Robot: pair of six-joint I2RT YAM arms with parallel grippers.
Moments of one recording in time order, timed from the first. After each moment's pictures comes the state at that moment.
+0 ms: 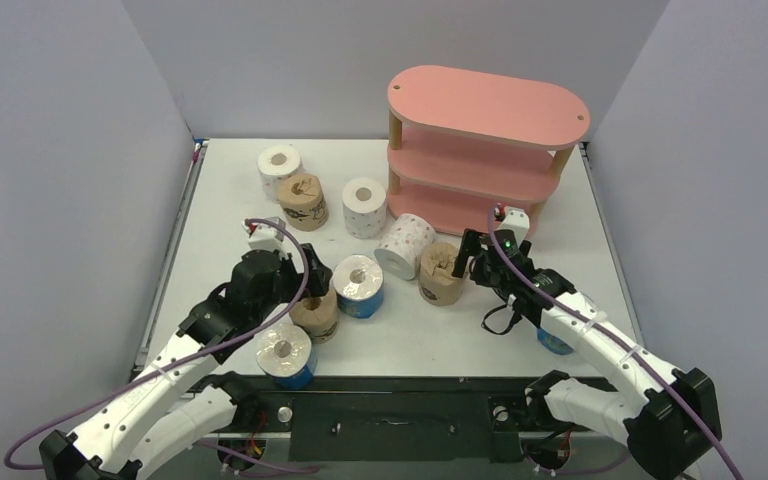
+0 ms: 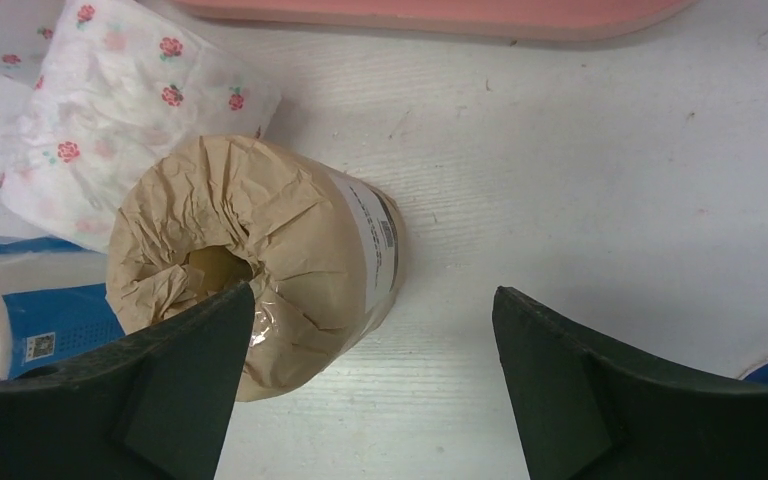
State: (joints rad) left arm -0.63 0.77 0.71 -0.47 -0.26 -0.62; right arm 0.54 1.03 0.74 -0.43 0.33 0.57
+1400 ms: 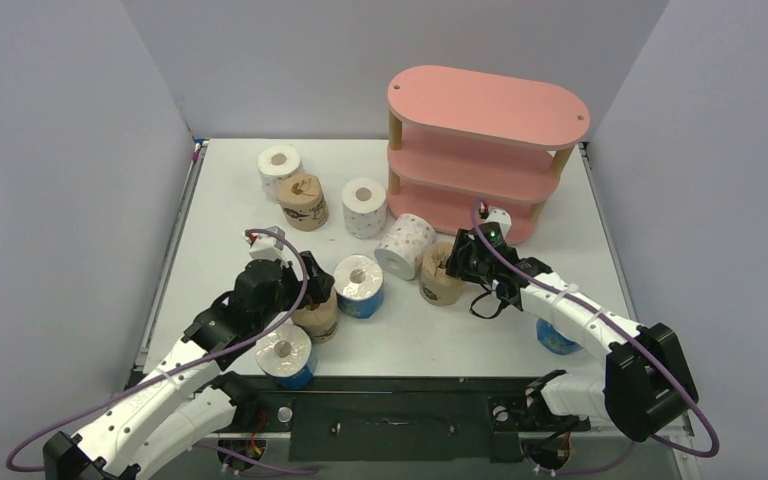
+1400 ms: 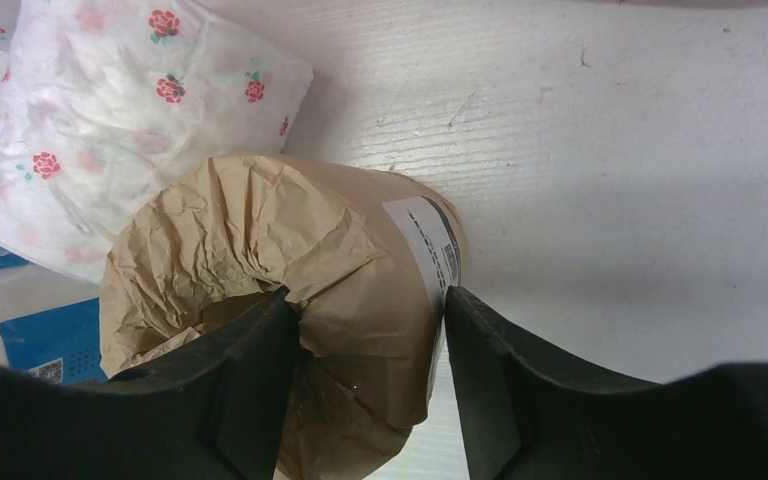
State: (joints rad) left arm -0.63 0.72 0.60 -0.41 -0.24 -0.69; right arm 0.49 1.26 0.74 -0.28 0.17 0.60
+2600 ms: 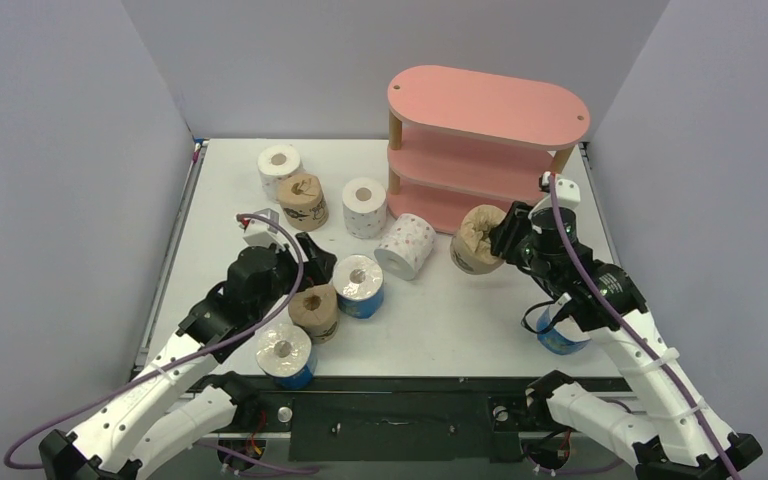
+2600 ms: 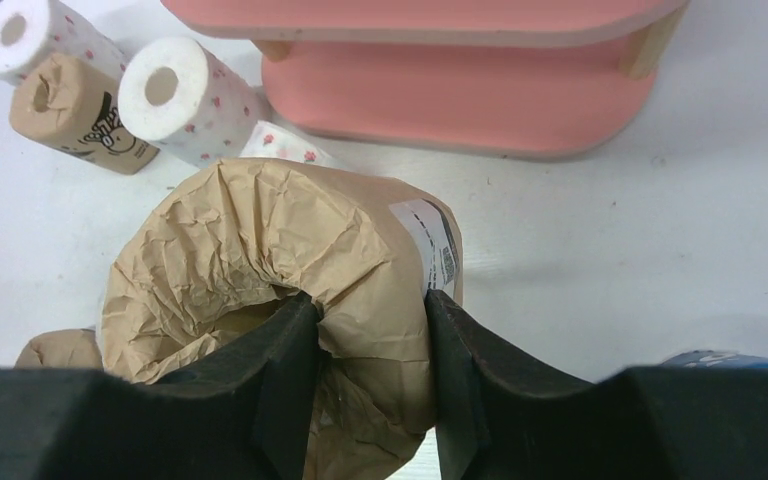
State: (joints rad) left arm -0.63 0.75 0.69 -0.36 -0.26 -0.71; right arm 0.51 0.89 1.10 -0.74 0.29 0.52
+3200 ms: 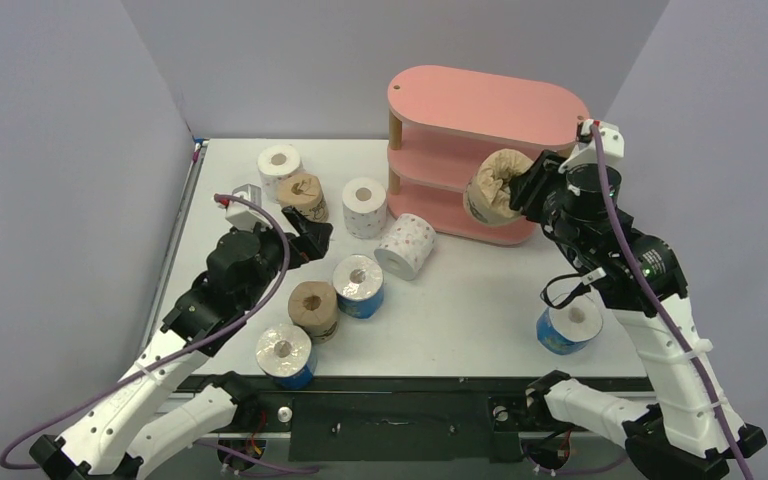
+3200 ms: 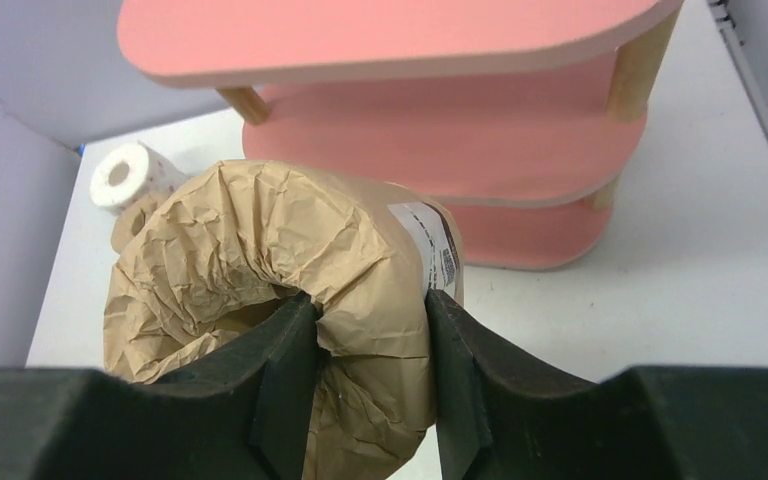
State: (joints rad) left arm -0.63 0.79 0.88 -0.33 -0.31 -0.70; right arm 0.50 1.03 1.53 -0.85 0.38 0.47
